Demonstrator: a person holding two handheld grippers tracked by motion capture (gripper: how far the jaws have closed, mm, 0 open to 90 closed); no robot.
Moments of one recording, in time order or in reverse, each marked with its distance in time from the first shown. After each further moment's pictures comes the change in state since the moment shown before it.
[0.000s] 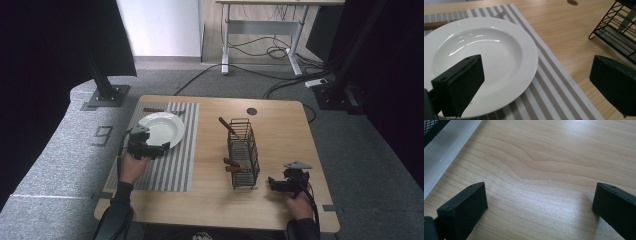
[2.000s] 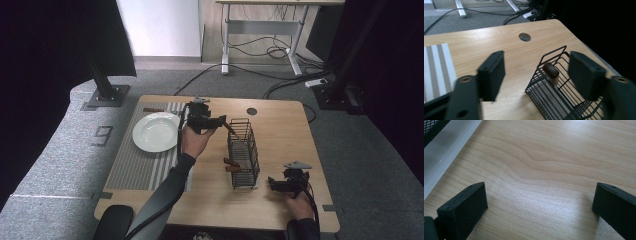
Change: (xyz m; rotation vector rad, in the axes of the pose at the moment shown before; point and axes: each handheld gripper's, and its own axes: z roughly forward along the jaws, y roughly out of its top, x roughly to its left) left arm -0.141 0.120 0.077 -0.018 -0.103 -0.074; right arm 0.000 0.000 0.000 0.000 -0.001 0.001
